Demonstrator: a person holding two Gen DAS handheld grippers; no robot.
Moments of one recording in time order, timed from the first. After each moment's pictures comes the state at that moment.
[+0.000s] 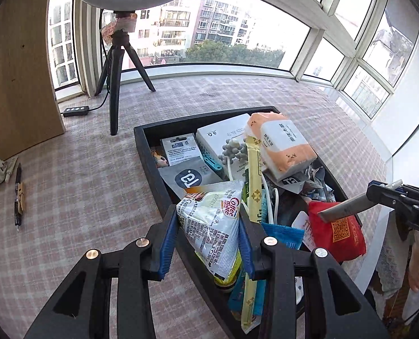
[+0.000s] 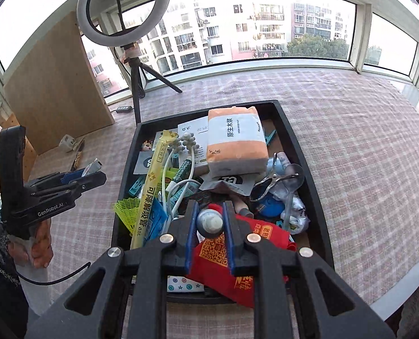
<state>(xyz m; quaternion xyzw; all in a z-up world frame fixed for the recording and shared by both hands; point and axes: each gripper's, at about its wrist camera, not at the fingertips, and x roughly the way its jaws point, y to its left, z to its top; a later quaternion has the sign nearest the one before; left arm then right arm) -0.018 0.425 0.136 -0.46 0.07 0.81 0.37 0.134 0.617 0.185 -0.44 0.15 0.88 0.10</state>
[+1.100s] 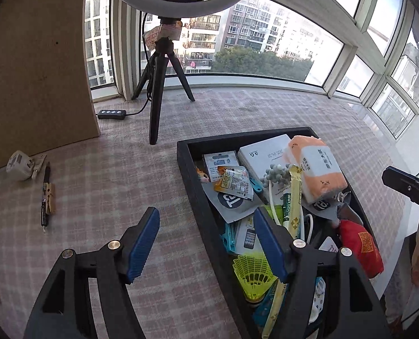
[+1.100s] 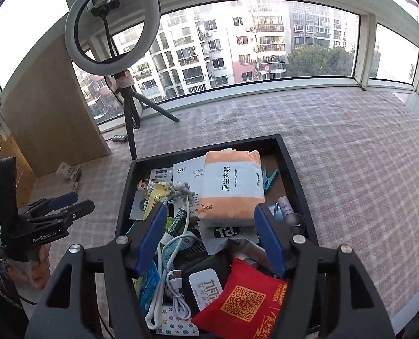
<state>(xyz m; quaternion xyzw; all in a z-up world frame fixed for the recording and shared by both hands) -0.045 0.394 0.147 -0.46 0.05 0.84 0.29 0.087 0.636 0.204 -0.40 0.15 0.90 0.09</state>
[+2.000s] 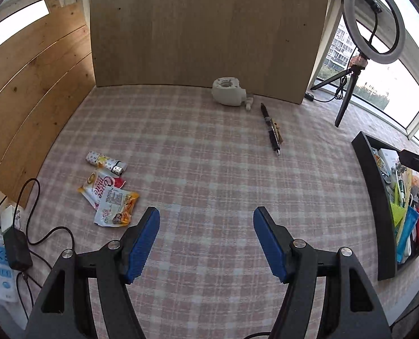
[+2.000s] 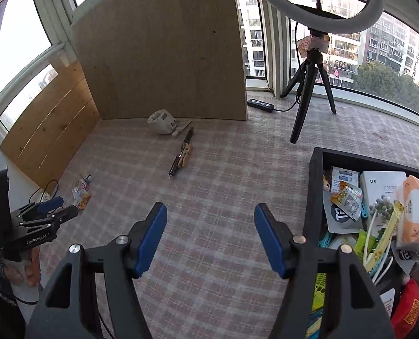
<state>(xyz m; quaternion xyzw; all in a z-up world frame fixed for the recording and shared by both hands) -0.036 0.062 0.122 -0.49 0.00 0.87 0.07 -0.029 0.368 0.181 -0.45 0.07 0.89 -0.09</state>
